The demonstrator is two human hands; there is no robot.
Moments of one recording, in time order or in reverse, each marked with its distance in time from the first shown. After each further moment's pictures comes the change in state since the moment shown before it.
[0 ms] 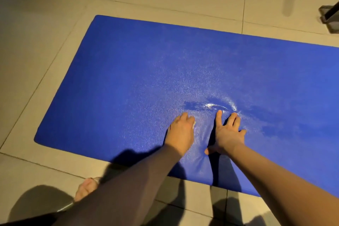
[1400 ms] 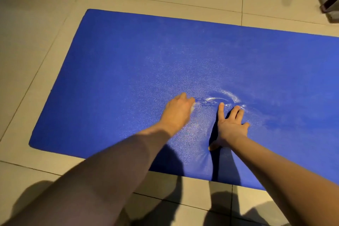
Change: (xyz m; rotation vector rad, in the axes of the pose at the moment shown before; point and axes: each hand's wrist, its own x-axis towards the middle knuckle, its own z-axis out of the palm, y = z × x) left_hand 0.058 -0.032 -0.022 0.109 -0.067 0.130; right_hand 0.006 -0.007 -0.006 -0.051 -0.015 0.037
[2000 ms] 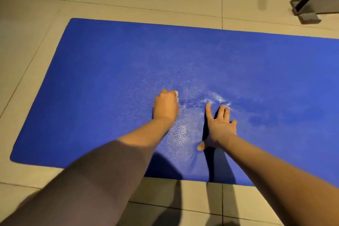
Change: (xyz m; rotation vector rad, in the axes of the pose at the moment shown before) left_hand 0.030 0.018 -0.001 -0.081 0.079 -0.345; right_hand -0.006 0.015 0.005 0.061 0.046 -0.078
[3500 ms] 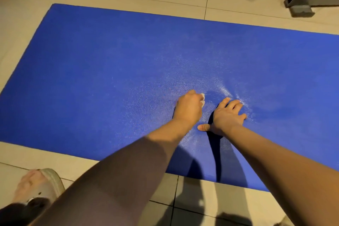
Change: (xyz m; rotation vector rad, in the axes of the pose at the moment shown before) left_hand -0.034 0.160 0.088 -0.083 -0.082 0.193; right_hand 0.030 0.135 0.005 0.054 -0.013 0.191
